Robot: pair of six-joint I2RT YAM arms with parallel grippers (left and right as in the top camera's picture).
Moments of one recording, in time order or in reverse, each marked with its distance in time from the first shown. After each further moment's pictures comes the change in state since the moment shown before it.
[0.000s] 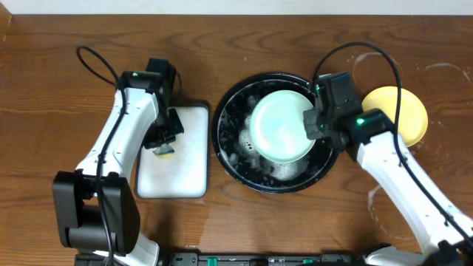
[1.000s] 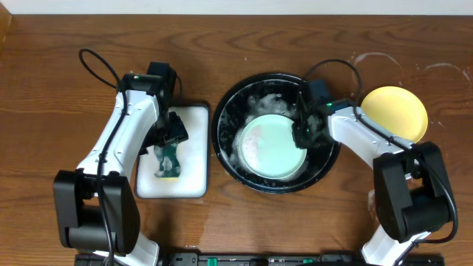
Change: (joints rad) left arm 0.003 0.000 -0.020 0.006 -0.001 0.006; right arm -0.070 0.418 0.000 0.056 -0.208 0.027
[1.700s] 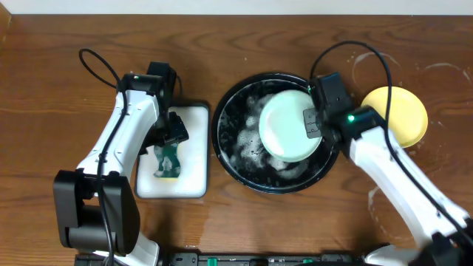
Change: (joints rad) left arm 0.000 0.000 0.000 0.000 0.000 0.000; right arm 0.113 -0.394 0.018 -0.057 0.410 -0.006
